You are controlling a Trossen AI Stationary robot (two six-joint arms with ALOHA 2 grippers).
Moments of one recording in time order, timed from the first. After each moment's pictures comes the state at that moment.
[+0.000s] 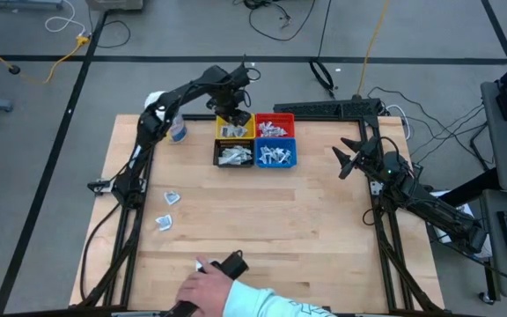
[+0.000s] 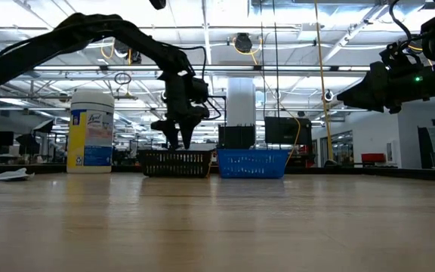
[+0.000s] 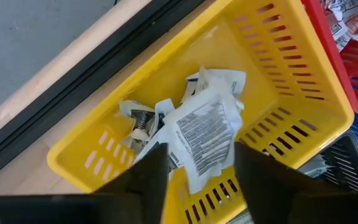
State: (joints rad) left arm 0.77 2.32 2.13 -1.32 0.19 -0.16; right arm -0.65 0.08 0.01 0.02 0.08 0.09
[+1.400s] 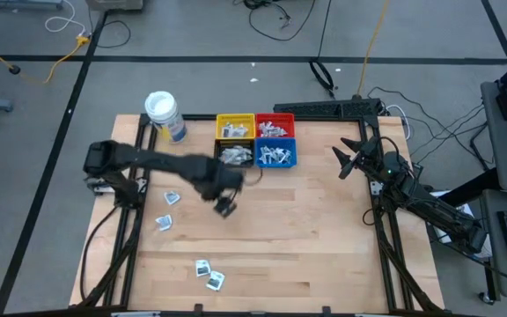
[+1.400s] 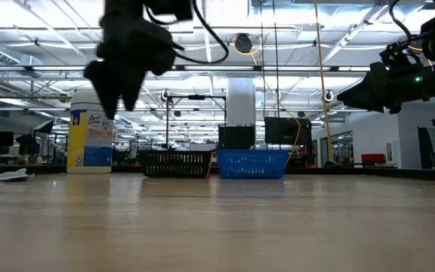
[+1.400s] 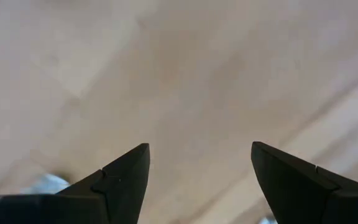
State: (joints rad) left arm 0.00 1.69 1.35 -1.15 0.08 -0.79; right arm -0.65 0.08 0.01 0.02 0.08 0.09
